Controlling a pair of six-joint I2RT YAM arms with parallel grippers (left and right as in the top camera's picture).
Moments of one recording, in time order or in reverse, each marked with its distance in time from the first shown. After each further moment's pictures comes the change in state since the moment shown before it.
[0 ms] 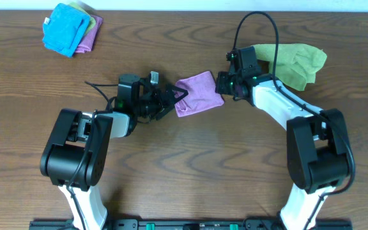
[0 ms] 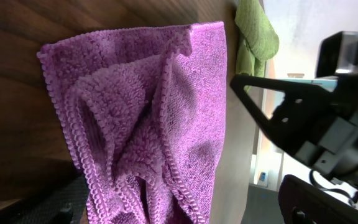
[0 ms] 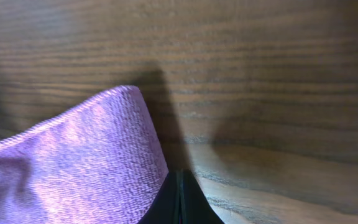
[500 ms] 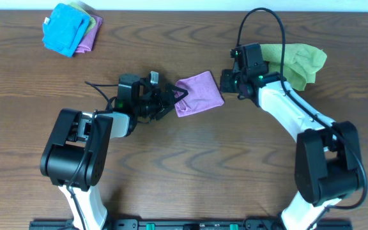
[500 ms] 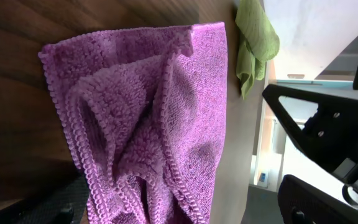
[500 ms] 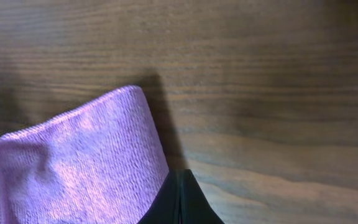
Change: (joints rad) left arm -0.001 0.000 0.000 0.000 -0.003 -0.003; right arm -0.001 -0.102 0.000 -0.077 0.051 -0.041
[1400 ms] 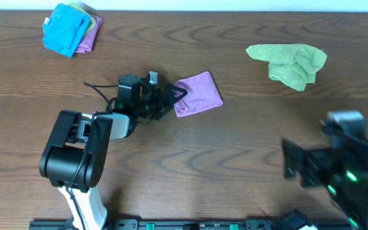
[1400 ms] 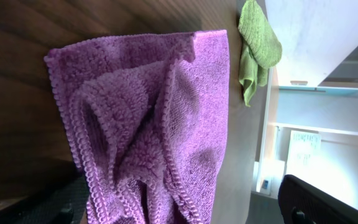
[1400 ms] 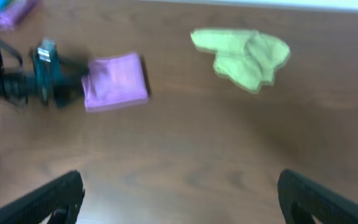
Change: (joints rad) left arm -0.002 -0.008 -0.007 0.002 -0.033 -0.007; right arm 0.217 -1.055 0.190 -0.985 0.366 -0.062
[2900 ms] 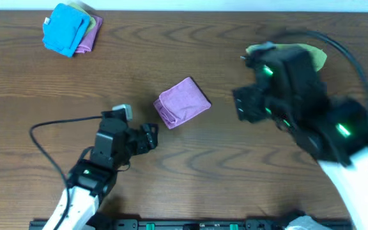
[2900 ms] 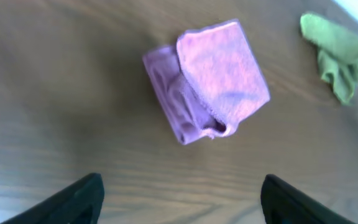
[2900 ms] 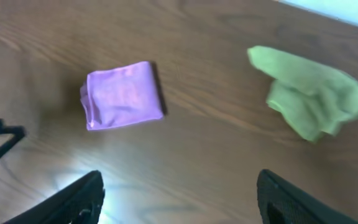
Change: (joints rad) left arm -0.118 -1.014 -0.359 -0.716 -0.631 0.283; right arm 0.000 0.446 0.210 0.102 -0.134 -0.170
